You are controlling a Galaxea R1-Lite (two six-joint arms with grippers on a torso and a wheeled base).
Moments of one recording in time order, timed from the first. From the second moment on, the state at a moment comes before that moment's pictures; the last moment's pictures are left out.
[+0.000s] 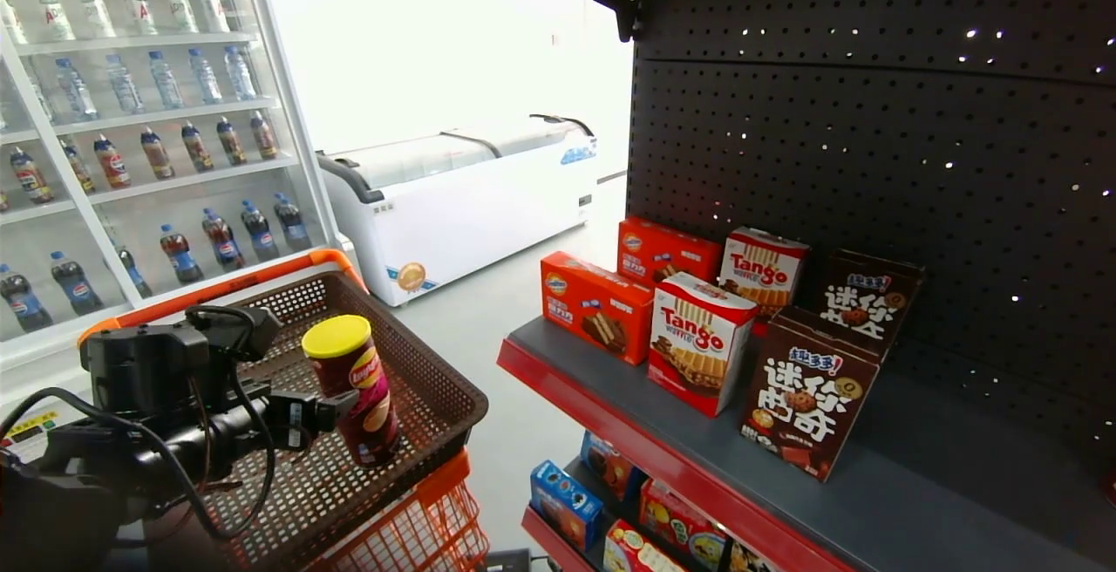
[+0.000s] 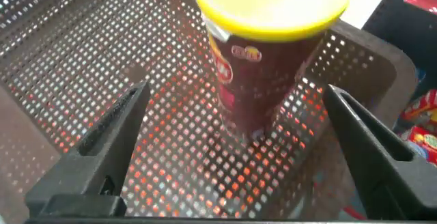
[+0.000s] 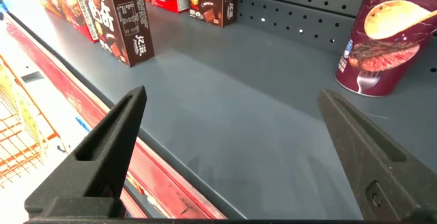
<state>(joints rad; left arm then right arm) 0.02 1.80 -0.42 -0.91 -0.03 0.08 0.00 0.00 0.00 0.01 -0.01 0.00</state>
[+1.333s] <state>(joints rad) -0.06 2.03 -0.58 -0.95 0.14 0.08 0.00 0.00 0.00 0.01 -0.01 0.00</state>
